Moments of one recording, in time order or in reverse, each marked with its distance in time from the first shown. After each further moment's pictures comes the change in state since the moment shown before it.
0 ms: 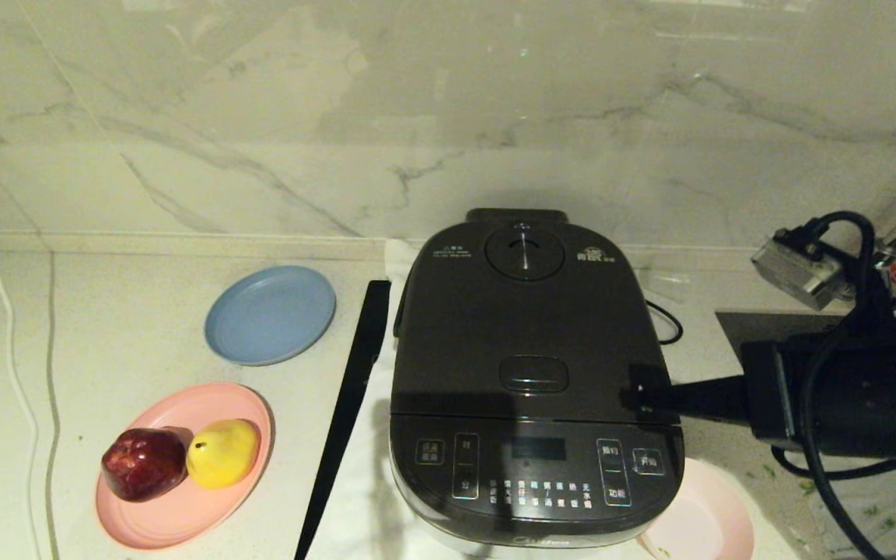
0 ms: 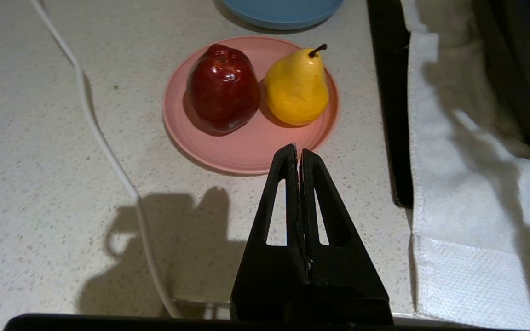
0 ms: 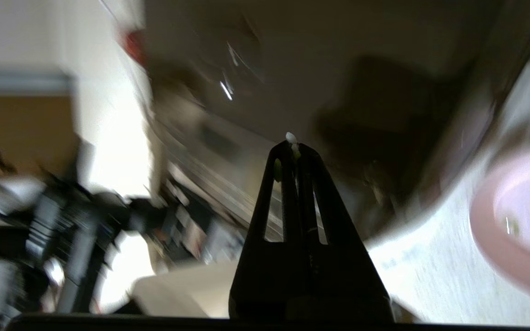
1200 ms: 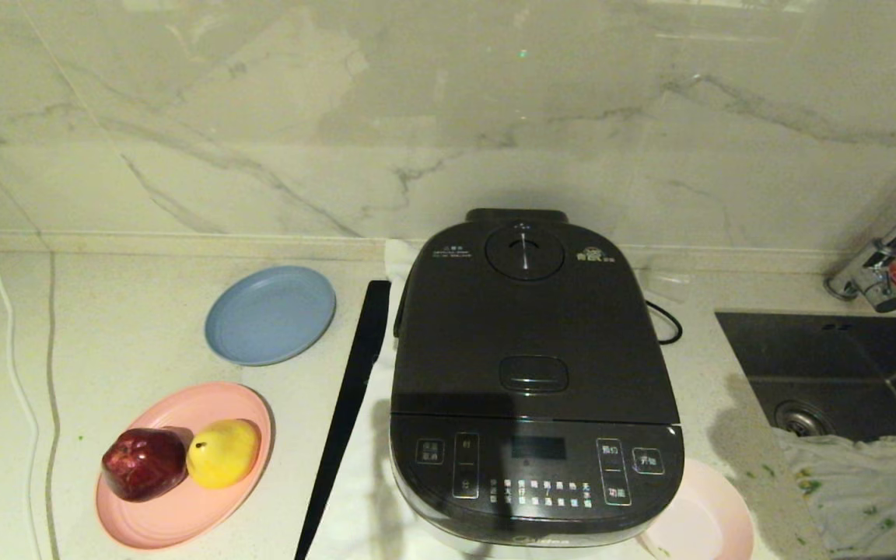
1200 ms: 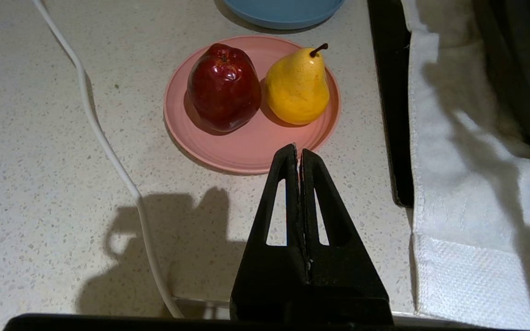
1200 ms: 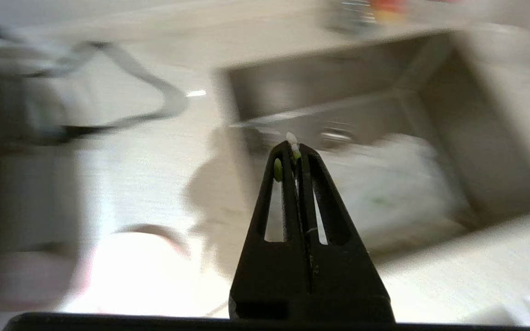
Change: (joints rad) left arm 0.000 0.000 0.000 0.001 0.000 0.000; right arm -0.347 -0.653 0.187 0.173 -0.876 -0.403
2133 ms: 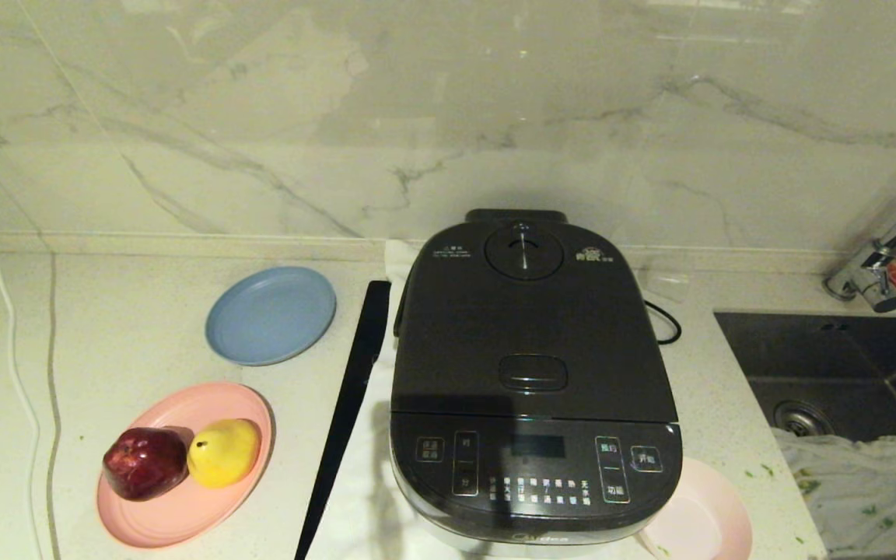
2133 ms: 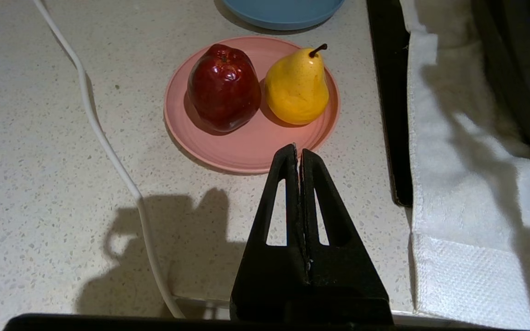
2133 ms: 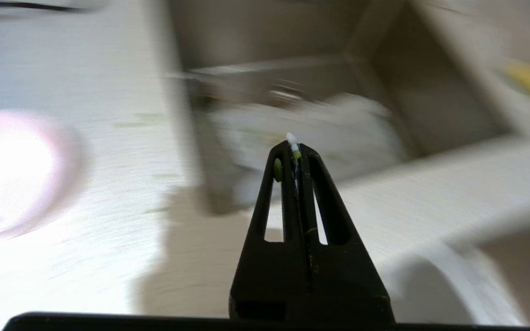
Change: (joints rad) left arm 0.000 0.000 0.000 -0.001 0.000 0.000; right arm -0.248 -0.636 0.673 -0.168 0.237 -0.192
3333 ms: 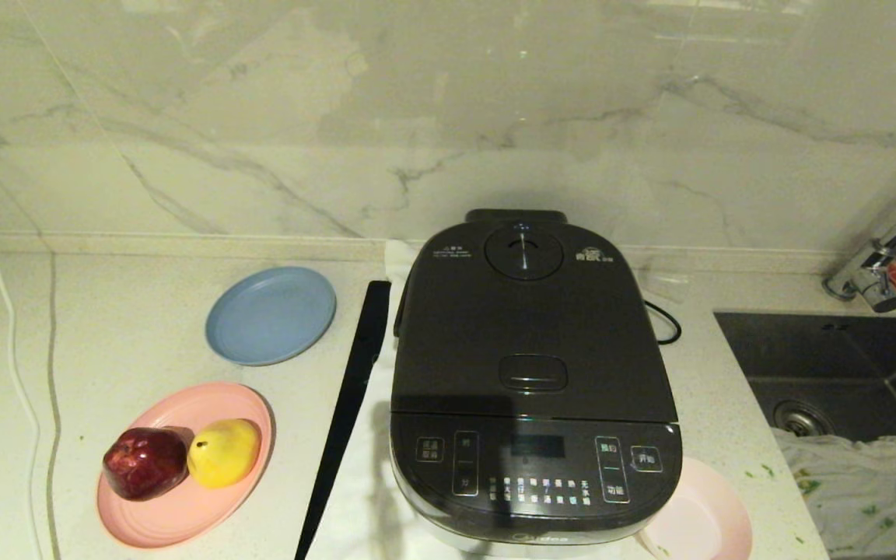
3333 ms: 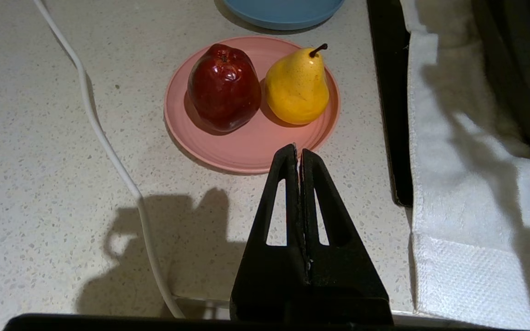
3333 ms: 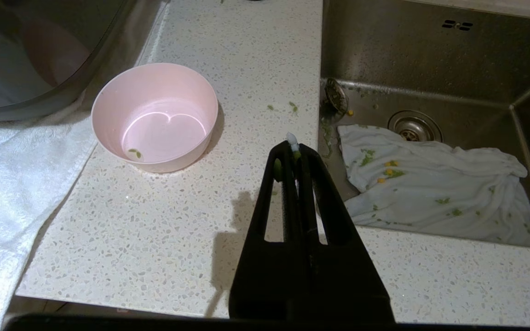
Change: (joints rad) left arm 0.000 0.000 0.000 0.001 0.001 0.000; right arm 0.001 -0.052 0.085 -0.024 0.379 -0.067
